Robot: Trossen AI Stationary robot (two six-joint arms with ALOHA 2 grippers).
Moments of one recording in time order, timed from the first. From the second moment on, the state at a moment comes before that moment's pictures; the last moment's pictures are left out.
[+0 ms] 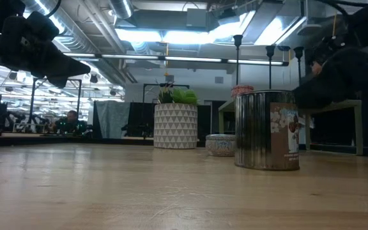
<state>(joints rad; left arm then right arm) 0.06 0.11 0.03 -0.04 -0.14 -0.09 0.16 0.74 0.06 0.30 0.36 0.22</state>
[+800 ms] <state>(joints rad) 0.06 0.11 0.03 -0.04 -0.14 -0.09 0.14 1.32 0.28 0.36 0.33 0.12</state>
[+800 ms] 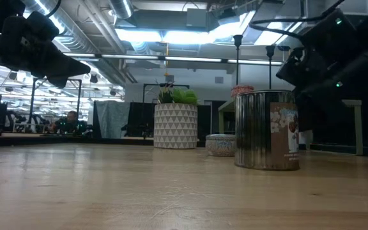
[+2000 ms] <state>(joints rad) 0.06 0.11 0.03 -0.04 -0.14 -0.09 0.10 1.50 0.29 0.49 0.28 0.12</state>
